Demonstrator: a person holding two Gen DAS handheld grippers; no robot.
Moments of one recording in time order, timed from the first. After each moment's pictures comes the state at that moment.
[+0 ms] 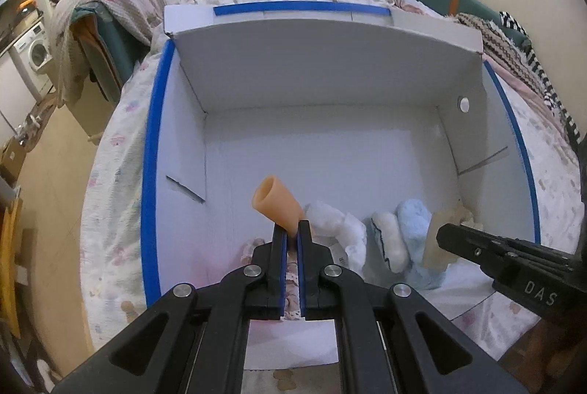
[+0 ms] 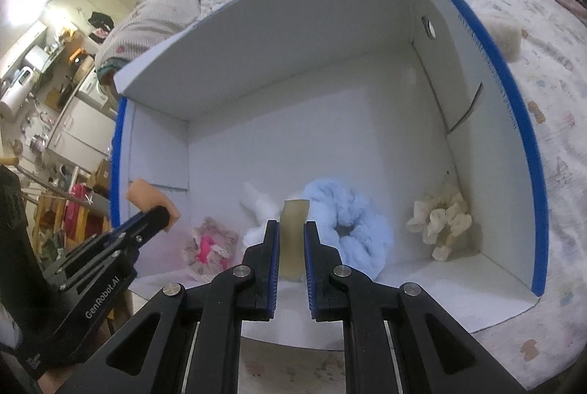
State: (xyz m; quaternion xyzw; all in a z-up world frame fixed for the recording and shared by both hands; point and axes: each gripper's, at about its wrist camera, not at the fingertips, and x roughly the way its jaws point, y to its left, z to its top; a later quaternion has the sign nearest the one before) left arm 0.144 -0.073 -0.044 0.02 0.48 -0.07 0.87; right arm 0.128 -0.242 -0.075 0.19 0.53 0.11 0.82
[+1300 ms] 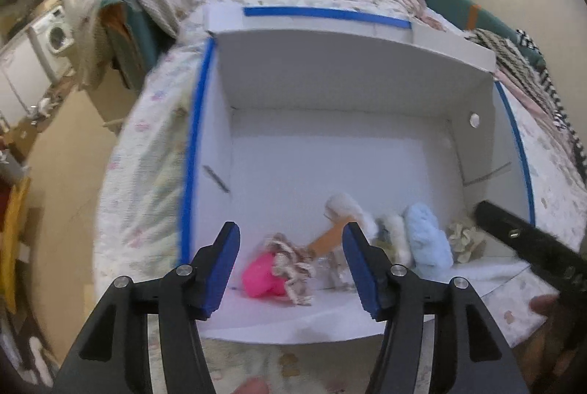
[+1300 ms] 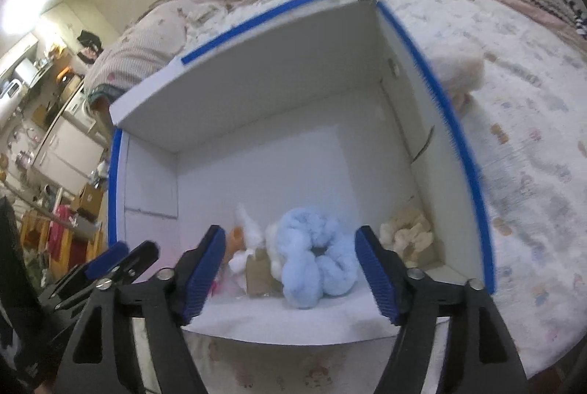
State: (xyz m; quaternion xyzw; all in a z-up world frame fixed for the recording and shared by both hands) left arm 0.128 -0.053 -0.025 0.00 0.48 -0.02 0.88; right arm 0.110 -0.257 -0.044 0.19 0.48 0.05 0.86
